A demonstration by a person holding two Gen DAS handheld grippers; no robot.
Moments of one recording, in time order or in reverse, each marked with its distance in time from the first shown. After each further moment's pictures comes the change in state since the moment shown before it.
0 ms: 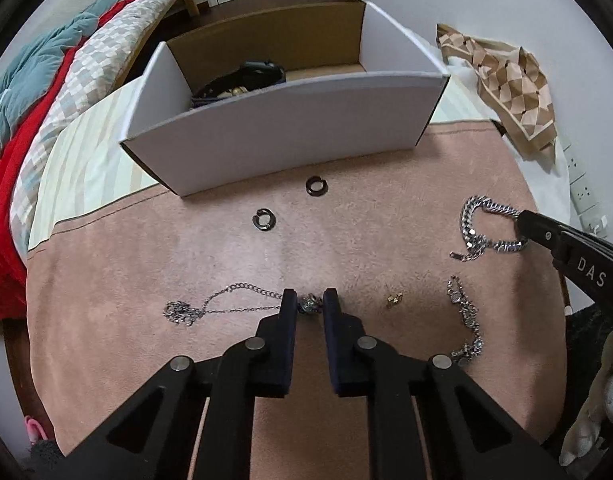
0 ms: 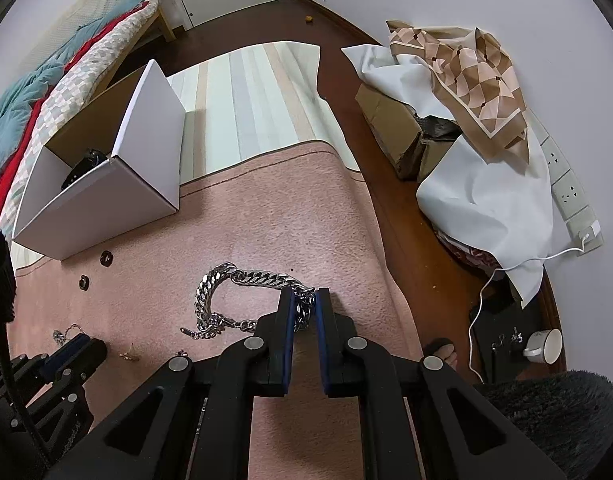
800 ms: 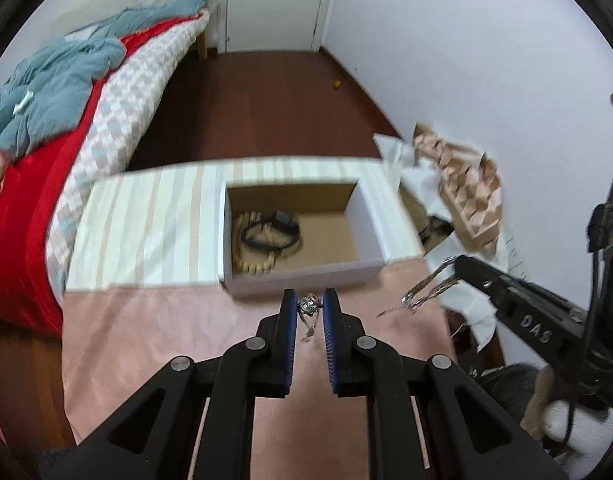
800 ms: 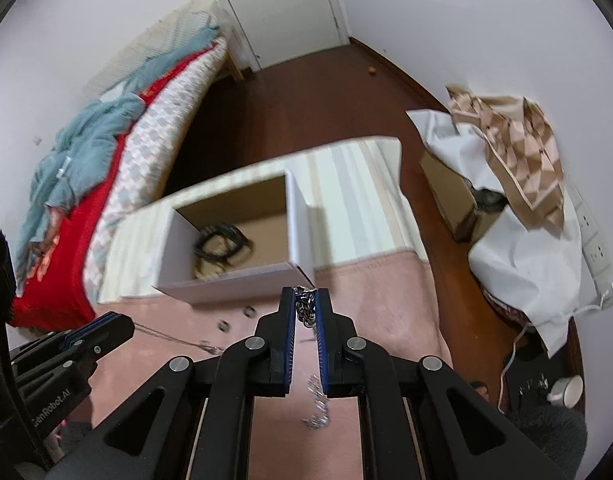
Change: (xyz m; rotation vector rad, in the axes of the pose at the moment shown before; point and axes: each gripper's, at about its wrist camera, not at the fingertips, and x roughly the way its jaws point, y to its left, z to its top) left arm -0.148 0.056 0.054 -0.109 -0.225 -0.169; right arm -0.124 0.051 0.041 -0.076 -0.161 0.243
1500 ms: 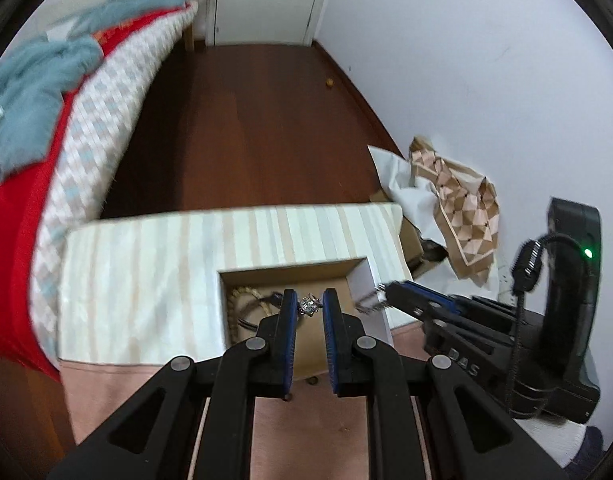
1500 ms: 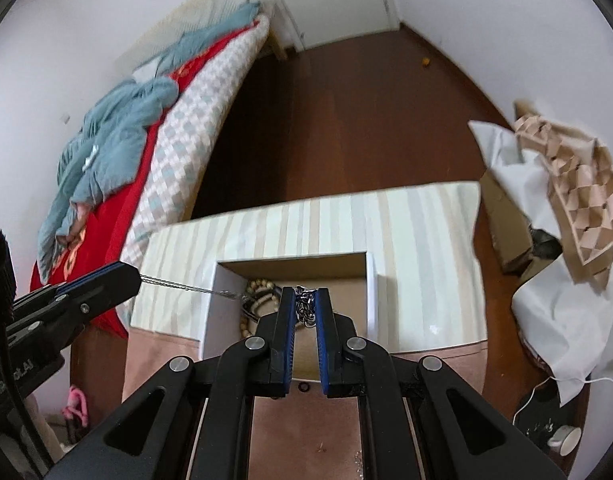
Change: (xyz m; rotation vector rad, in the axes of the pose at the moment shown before) left arm 0.051 0.026 0.095 -0.033 0.089 -0.075; right arm 0.075 0.048 0.102 -0.083 0.135 0.117
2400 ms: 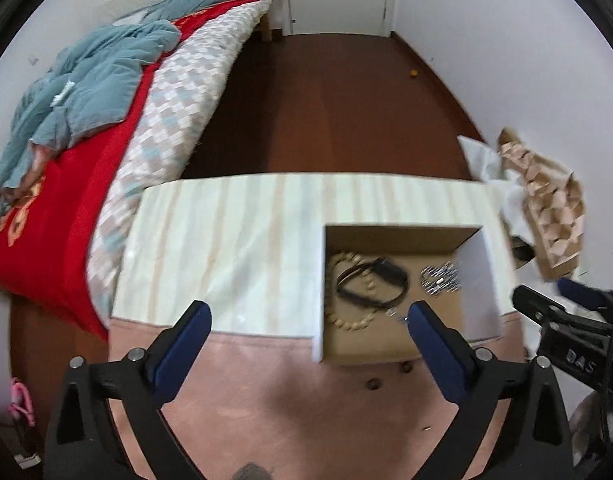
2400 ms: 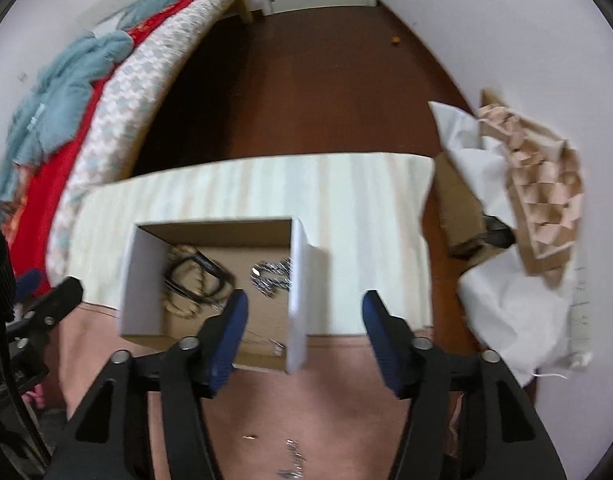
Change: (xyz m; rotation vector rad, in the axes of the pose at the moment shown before) left arm 0.021 0.033 -0.047 -0.059 -0.006 0.366; right arm 0.023 -0.021 -0.010 -0.058 0.105 -0.245
